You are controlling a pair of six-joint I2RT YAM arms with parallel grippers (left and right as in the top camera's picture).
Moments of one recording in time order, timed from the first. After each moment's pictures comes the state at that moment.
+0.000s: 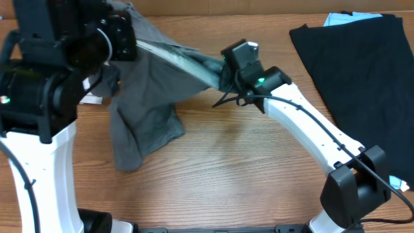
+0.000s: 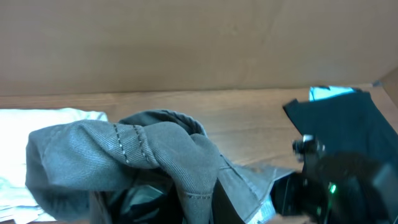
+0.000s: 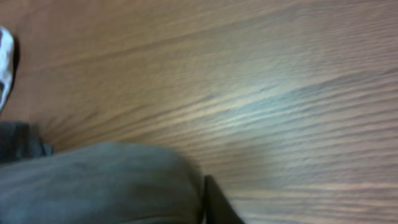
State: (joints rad) left arm -0.18 1.62 2.38 -1.32 0.08 -0.19; right arm 0.50 1.80 1.51 -0.68 0.15 0.62
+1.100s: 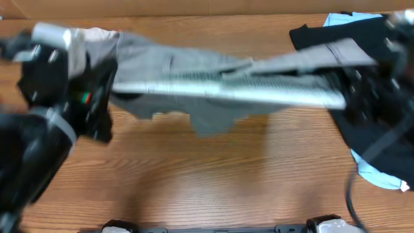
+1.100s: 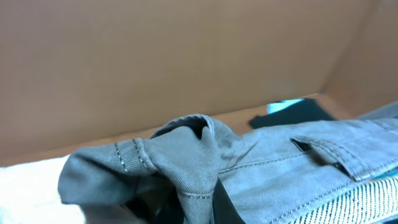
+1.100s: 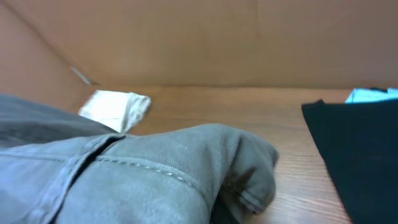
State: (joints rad) left arm -0.22 1.29 2.39 -1.41 0.16 -0.08; right arm 0.19 1.37 2.46 -1.57 -0.20 0.20
